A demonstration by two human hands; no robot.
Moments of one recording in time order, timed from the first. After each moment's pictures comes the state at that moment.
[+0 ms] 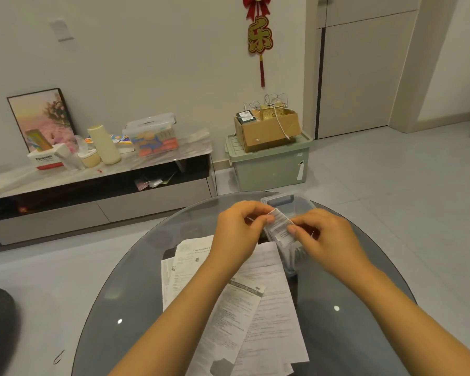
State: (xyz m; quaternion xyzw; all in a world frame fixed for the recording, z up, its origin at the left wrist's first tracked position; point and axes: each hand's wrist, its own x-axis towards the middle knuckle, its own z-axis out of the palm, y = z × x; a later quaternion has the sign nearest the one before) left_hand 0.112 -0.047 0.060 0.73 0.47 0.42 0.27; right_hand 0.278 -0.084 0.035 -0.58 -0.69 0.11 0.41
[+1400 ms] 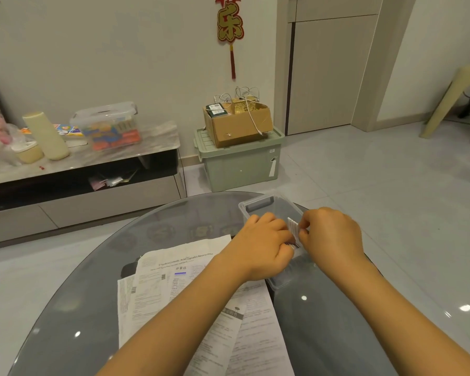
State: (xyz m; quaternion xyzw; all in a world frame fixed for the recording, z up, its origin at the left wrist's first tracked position) left_hand 0.163 0.004 0.013 0.95 0.29 0.10 0.09; right_hand 0.297 -0.048 0.031 -0.79 -0.59 -0.05 0.16
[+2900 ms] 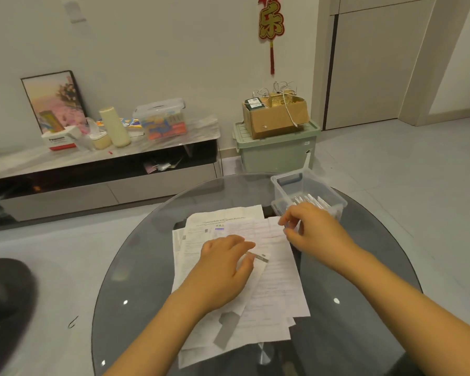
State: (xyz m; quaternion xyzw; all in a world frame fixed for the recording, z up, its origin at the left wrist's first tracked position) left_hand 0.051 -0.113 0.013 0.84 0.52 0.09 0.15; right_hand 0.257 -0.096 0.025 -0.62 -0.72 0.16 0.28
